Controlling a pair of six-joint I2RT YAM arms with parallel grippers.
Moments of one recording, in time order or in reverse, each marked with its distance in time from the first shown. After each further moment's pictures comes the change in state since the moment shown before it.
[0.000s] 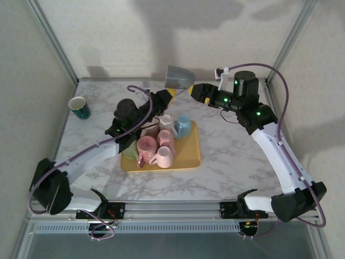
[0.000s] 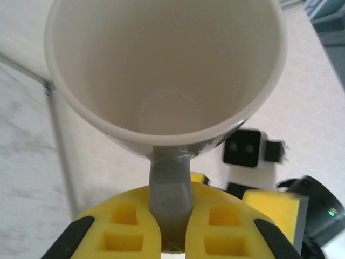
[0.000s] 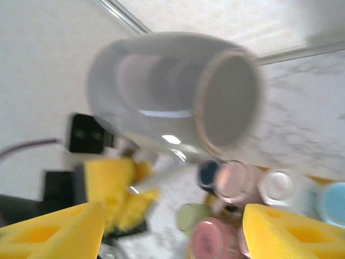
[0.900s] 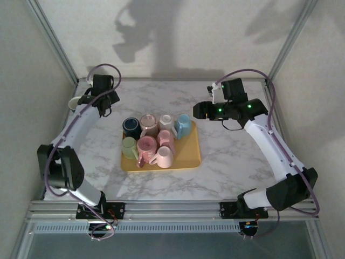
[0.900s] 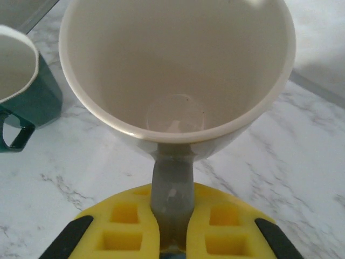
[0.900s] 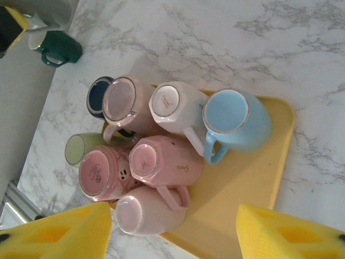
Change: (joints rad) left arm 0.518 0.286 0.387 -1.010 -0.506 0.709; right arm -0.002 0.136 0.018 -0.356 0.129 -0.275
